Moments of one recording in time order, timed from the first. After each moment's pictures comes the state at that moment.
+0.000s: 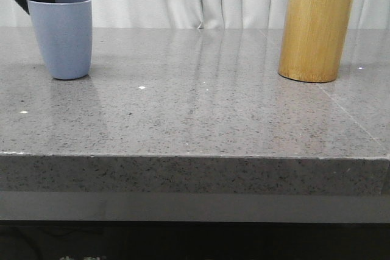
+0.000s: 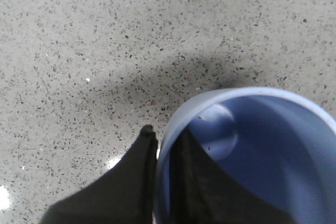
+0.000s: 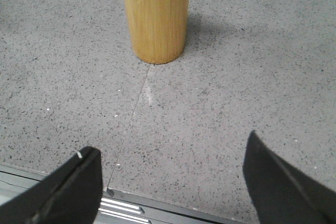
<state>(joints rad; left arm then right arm) -0.27 1.87 -1.84 0.08 1.19 0.05 0.13 0.64 -0.84 0.08 0.86 -0.02</state>
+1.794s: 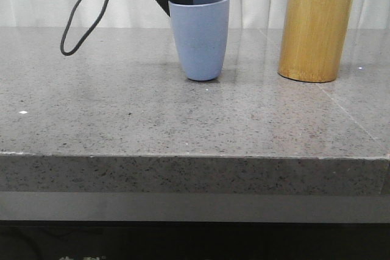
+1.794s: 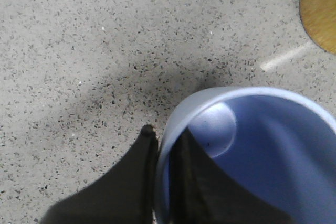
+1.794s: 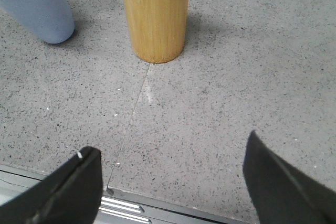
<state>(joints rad) -0.59 2.12 -2.23 -0.01 1.26 0.07 0.13 0.64 -0.84 0.08 0.86 -0.02</state>
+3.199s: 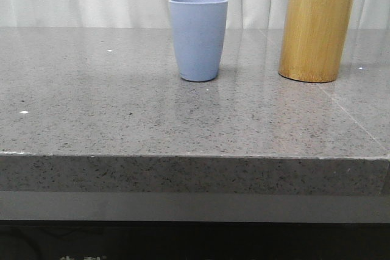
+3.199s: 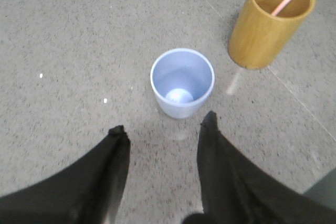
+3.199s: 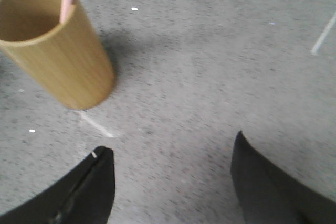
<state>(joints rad) -0.59 1.53 -1.95 -0.01 1.27 0.07 -0.09 1.03 -1.02 0.16 0.77 -0.02</state>
